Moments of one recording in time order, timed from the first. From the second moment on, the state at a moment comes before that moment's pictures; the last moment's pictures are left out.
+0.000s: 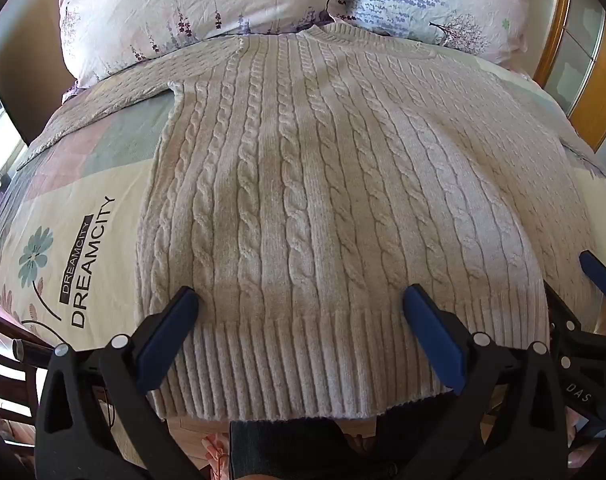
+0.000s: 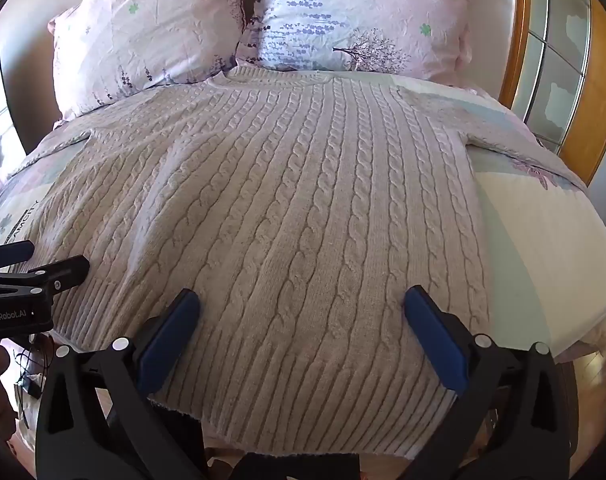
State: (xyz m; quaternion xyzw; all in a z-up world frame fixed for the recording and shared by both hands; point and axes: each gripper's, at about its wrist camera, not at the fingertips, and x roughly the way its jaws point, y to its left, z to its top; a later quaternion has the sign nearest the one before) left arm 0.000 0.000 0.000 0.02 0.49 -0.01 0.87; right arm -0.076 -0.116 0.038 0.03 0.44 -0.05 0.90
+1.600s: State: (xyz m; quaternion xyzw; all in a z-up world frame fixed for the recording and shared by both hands) left arm 0.000 0.000 0.000 0.03 0.49 -0.01 0.87; right arm -0.075 -0.116 0.038 0.03 0.44 -0.05 0.90
